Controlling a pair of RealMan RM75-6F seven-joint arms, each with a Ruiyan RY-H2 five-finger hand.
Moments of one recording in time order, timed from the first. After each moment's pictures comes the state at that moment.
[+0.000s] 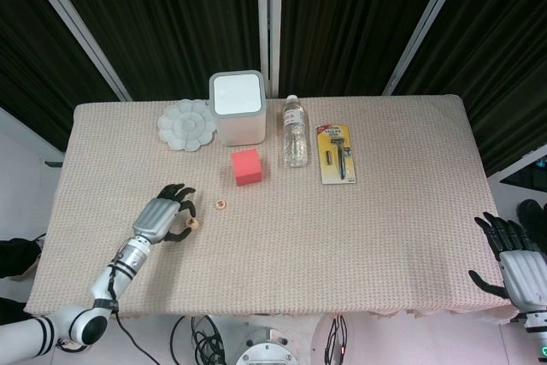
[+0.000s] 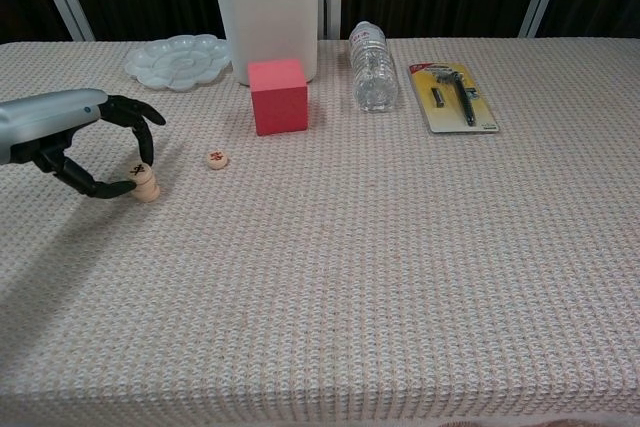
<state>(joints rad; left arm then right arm) -0.58 -1.47 -0.08 -1.48 1.26 0.95 0.07 0.04 -1.07 -0.03 -1.48 -1.58 1.45 0.19</state>
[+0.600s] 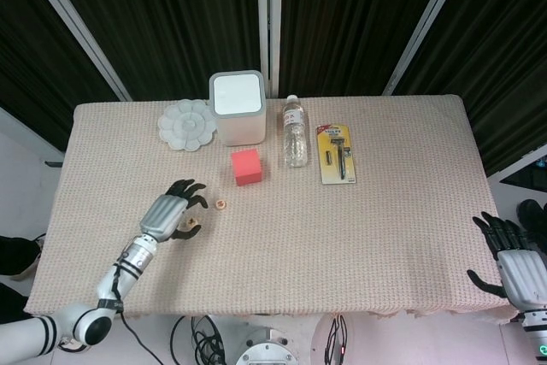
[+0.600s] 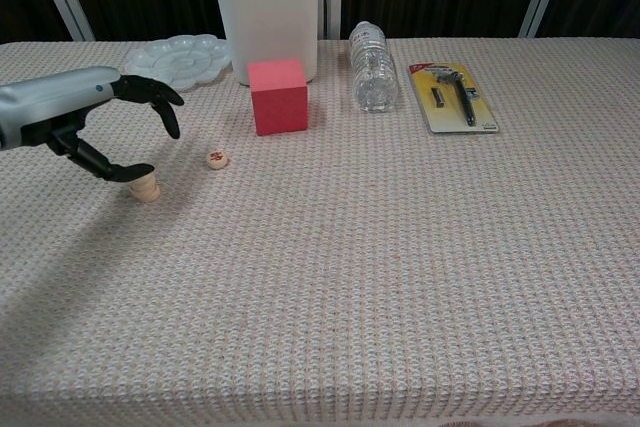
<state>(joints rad) -0.60 -1.48 -0.11 -1.53 1.30 0.98 0.05 0.04 -1.08 -0.03 -1.48 -1.58 1.44 0.18</state>
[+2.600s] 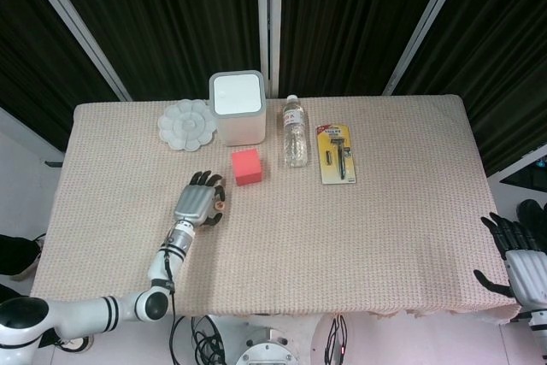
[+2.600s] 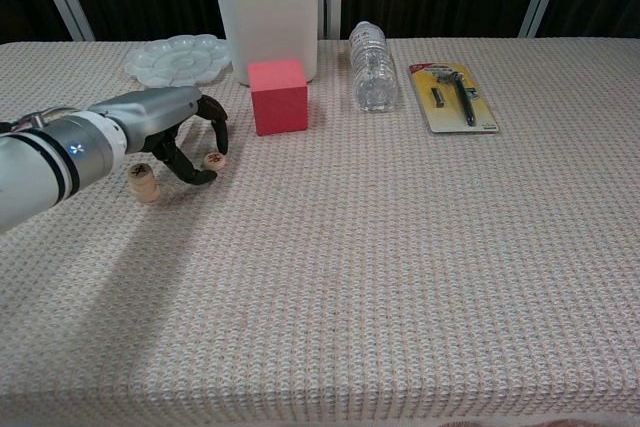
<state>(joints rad) -0.76 -1.75 -0.22 -1.38 0.84 0.99 0.50 0.04 -1.09 -0.03 -1.42 -1.56 1.42 0.25</state>
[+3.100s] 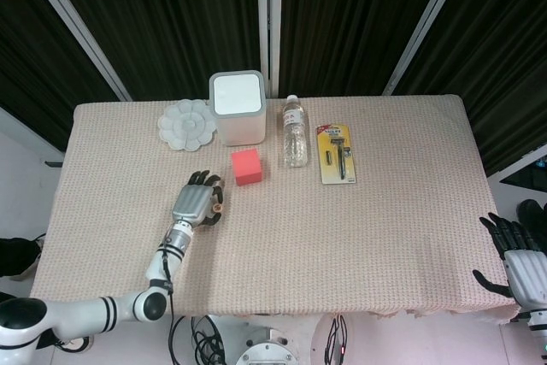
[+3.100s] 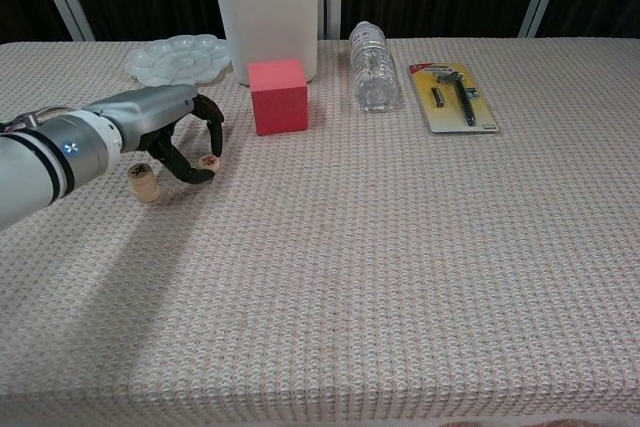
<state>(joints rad) -0.76 -1.74 -0.22 -1.39 0.85 1.00 0.48 0.04 -1.09 -0.03 -1.43 -1.56 1.42 0.24</state>
